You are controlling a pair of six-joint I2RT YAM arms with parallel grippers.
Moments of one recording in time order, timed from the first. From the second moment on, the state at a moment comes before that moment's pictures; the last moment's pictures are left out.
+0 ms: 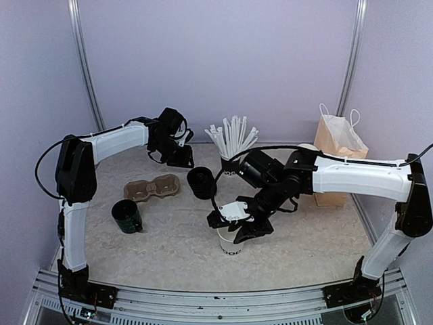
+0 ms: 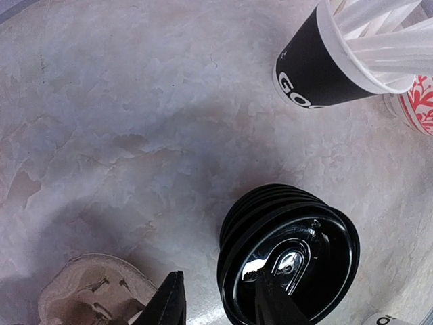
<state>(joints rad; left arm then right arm) -0.51 2.15 1.89 -0.75 0.14 -0.18 1.04 1.64 1.34 -0.82 -0.34 -0.79</state>
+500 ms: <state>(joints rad) -0.53 2.19 1.91 -0.80 0.12 -0.17 0.87 1.55 1.38 -0.83 -0.36 -0.77</state>
